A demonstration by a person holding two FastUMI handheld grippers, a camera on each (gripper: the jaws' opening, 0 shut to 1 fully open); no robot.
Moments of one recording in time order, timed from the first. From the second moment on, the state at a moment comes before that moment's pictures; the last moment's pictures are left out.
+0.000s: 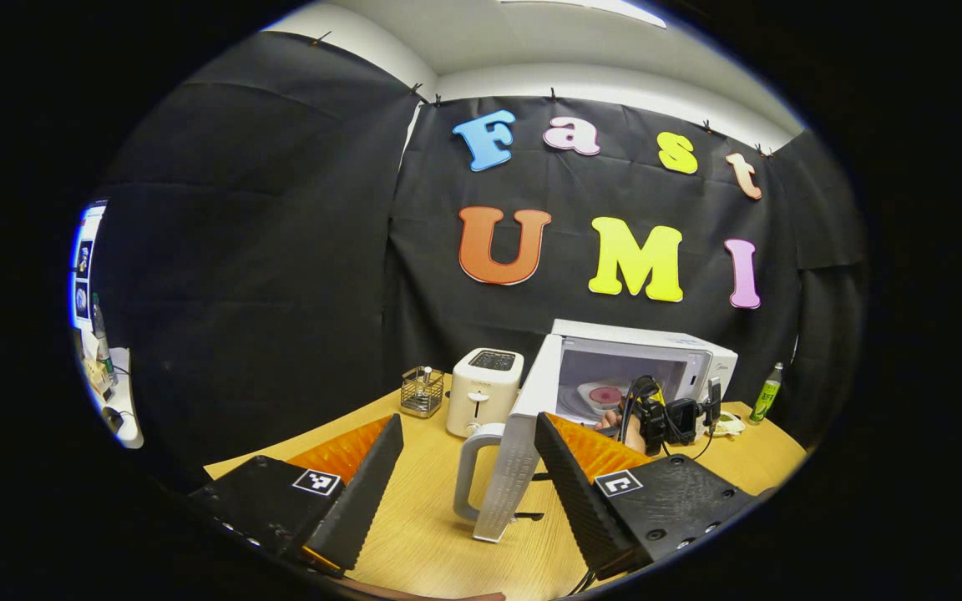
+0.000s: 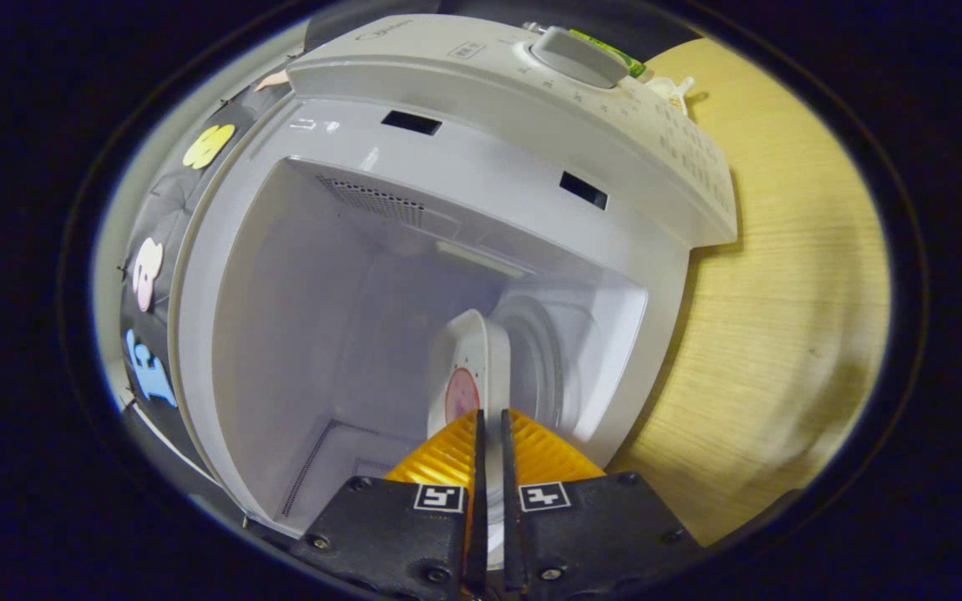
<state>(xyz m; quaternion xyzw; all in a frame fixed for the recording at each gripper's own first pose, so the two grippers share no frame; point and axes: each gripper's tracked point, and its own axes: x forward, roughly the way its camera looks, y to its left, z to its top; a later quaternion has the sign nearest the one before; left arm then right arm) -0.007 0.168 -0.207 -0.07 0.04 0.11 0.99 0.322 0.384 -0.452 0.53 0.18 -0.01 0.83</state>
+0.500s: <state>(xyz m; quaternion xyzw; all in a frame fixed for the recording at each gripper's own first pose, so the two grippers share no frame) -0.019 0.164 -0.204 -0.06 0.04 0.12 0.99 0.320 0.377 -0.442 0.24 0.08 0.02 0.97</state>
